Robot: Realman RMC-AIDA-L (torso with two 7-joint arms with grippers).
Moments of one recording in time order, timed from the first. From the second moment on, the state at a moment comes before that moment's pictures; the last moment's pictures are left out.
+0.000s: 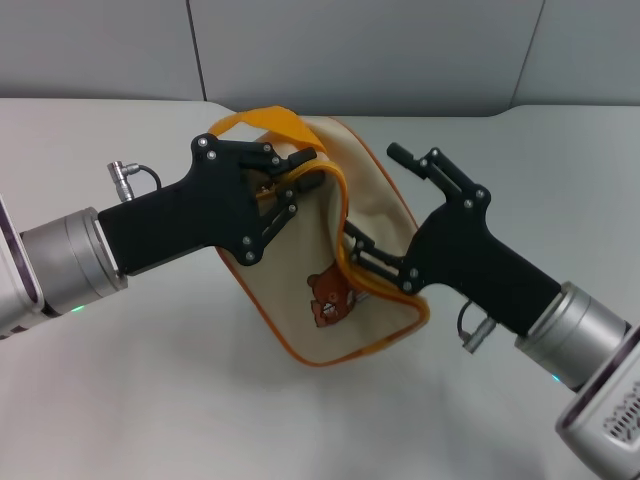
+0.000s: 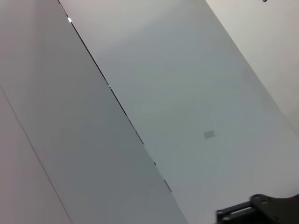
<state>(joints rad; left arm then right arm) -0.60 -2.08 0.71 0.34 1.61 1.66 -0.34 0.58 2.09 -0.08 0.21 -1.98 -1.53 -0.23</state>
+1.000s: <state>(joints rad) -0.60 -2.08 0.72 0.34 1.60 1.66 -0.34 0.58 2.09 -0.04 0.30 -2.00 -1.46 -0.40</state>
